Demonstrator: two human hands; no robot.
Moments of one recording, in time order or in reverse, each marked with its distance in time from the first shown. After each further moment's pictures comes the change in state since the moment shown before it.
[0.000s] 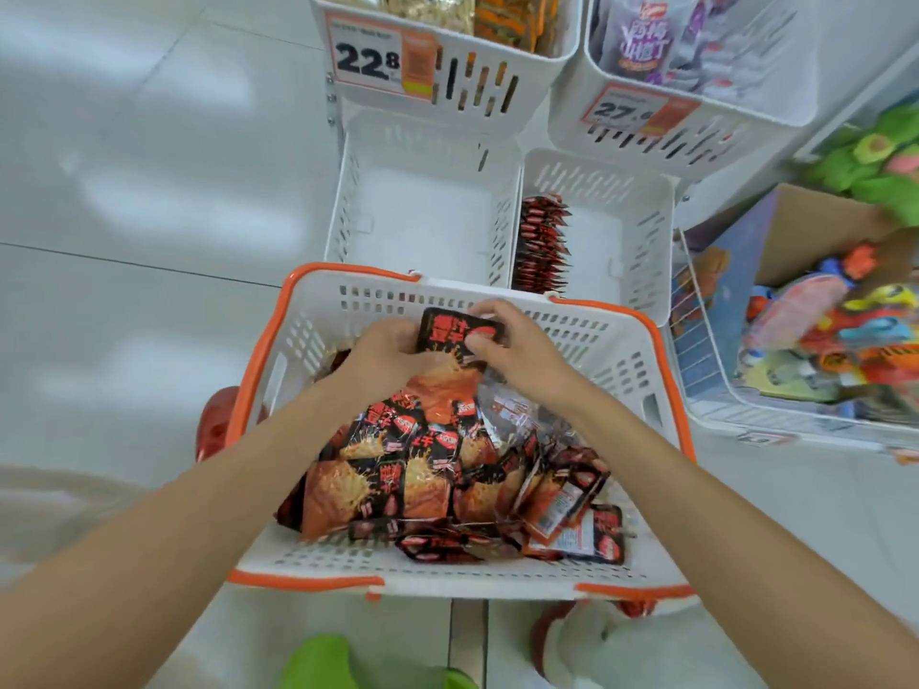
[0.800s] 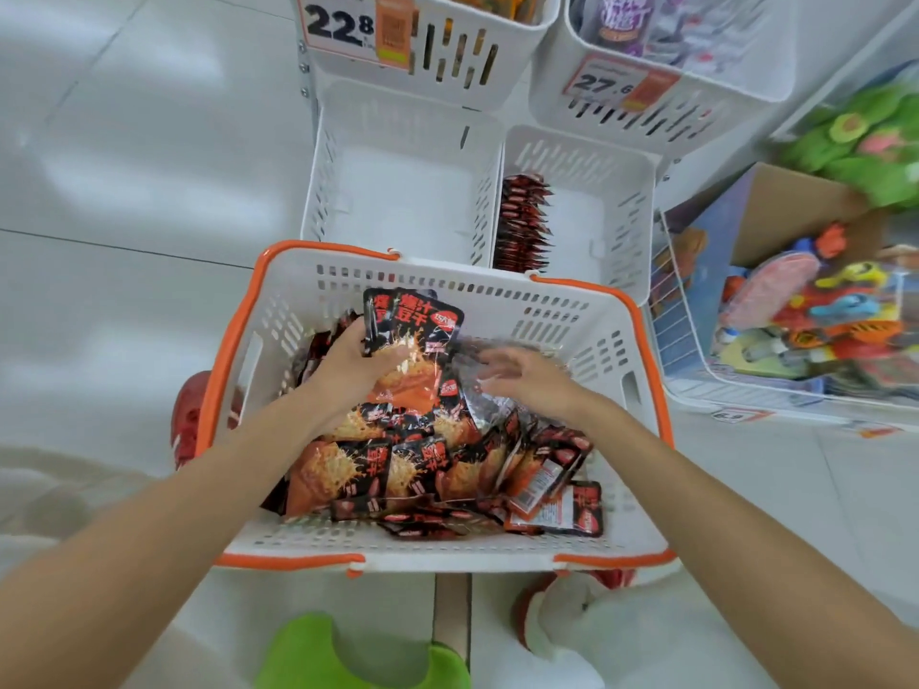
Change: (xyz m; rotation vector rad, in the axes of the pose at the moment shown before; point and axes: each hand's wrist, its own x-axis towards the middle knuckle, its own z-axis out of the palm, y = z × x) left_hand -0.013 -0.031 0.010 -0.273 0.035 -0.167; right_hand -0.026 0.067 -0.020 -0.123 -0.178 0.324
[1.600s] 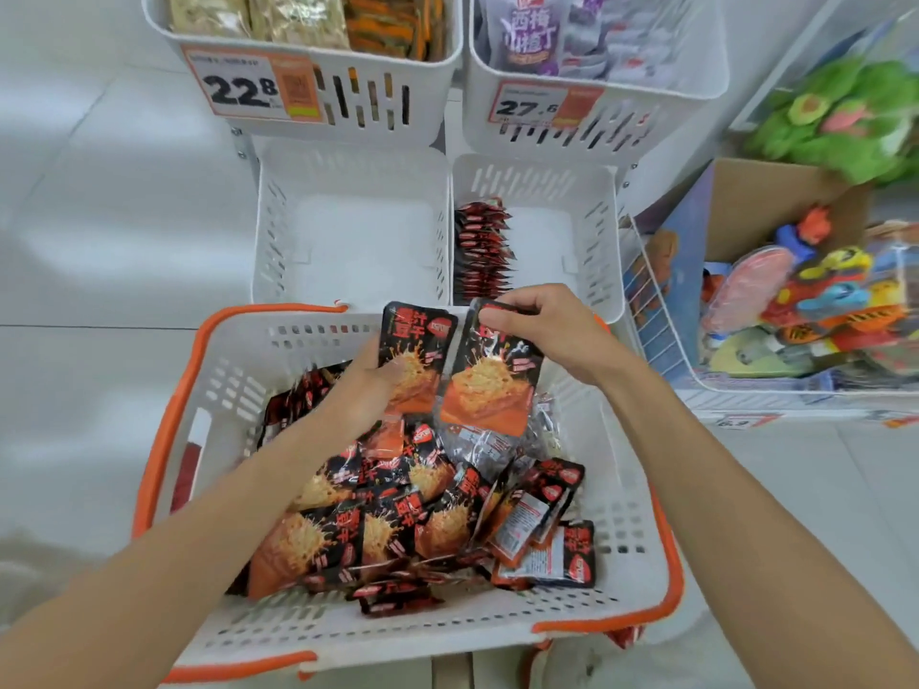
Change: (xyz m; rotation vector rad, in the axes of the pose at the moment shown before) left_hand 0.039 0.037 0.057 0.105 -0.074 0.001; right_hand -0.005 -0.042 -0.092 0.262 0.265 -0.338
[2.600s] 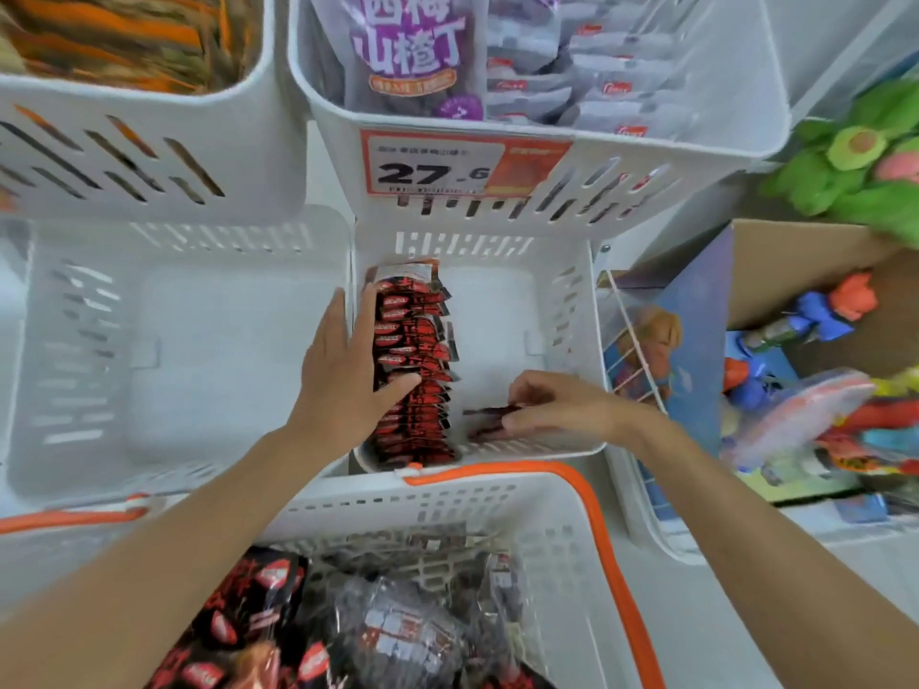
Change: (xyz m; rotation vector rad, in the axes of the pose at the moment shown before) left_hand 0.230 0.035 0.046 0.904 0.212 0.407; right_hand 0.140 0.152 -0.136 -0.285 -0.269 0.305
